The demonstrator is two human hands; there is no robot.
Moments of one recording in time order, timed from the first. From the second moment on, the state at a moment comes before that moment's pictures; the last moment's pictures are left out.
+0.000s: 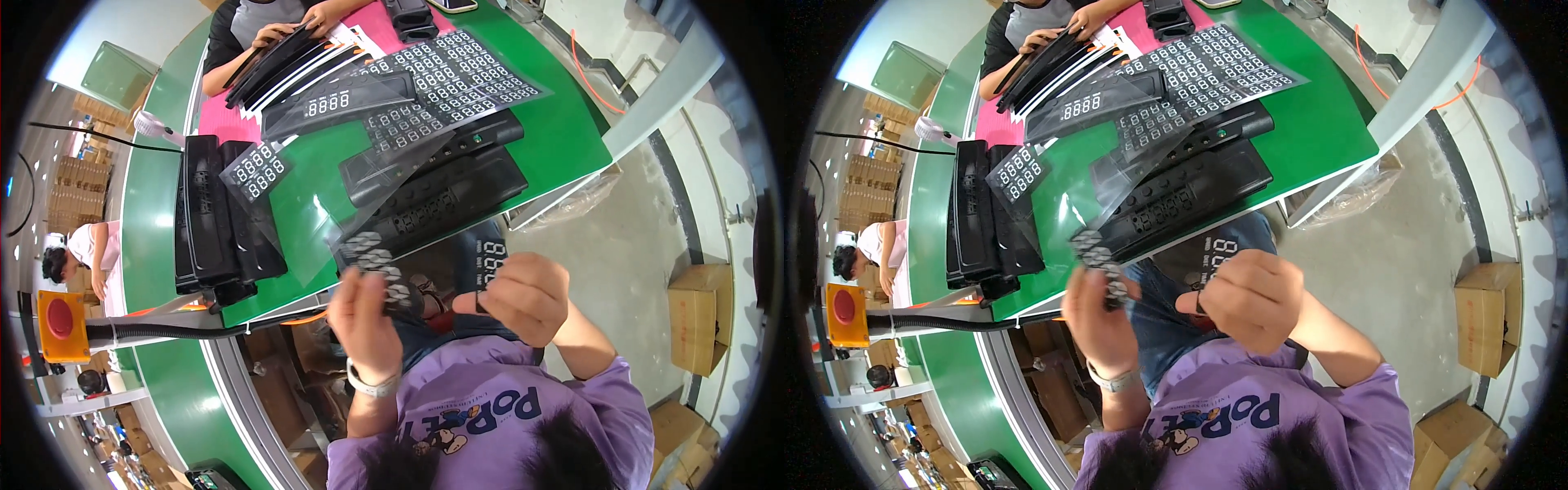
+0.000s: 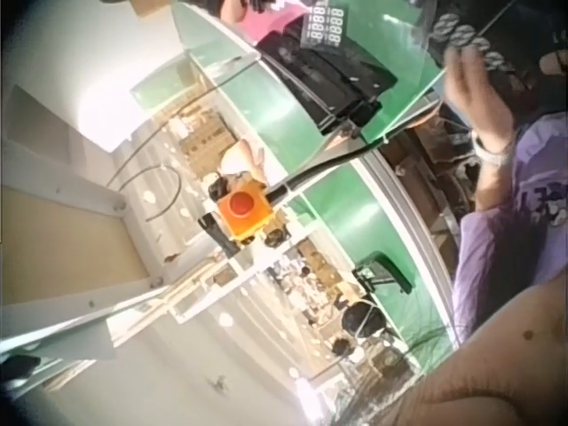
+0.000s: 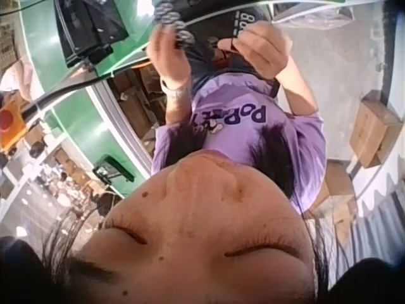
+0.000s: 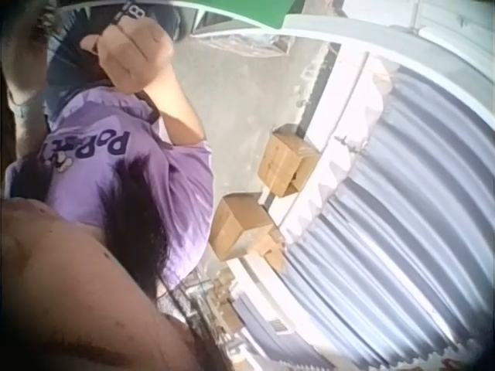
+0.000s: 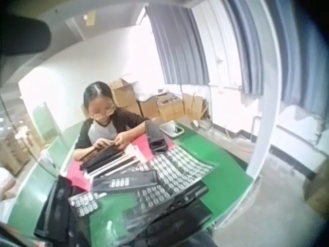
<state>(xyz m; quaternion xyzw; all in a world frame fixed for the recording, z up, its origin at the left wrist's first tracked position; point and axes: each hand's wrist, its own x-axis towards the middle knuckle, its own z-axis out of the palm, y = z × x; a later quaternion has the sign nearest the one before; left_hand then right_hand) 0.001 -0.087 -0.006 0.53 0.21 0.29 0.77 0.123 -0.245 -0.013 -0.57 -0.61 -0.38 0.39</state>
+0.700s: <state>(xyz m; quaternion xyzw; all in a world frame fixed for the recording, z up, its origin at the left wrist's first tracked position) -0.013 -0.088 -0.017 0.71 0.13 0.28 0.64 0.091 -0.247 -0.011 -0.69 -0.52 -0.09 0.50</state>
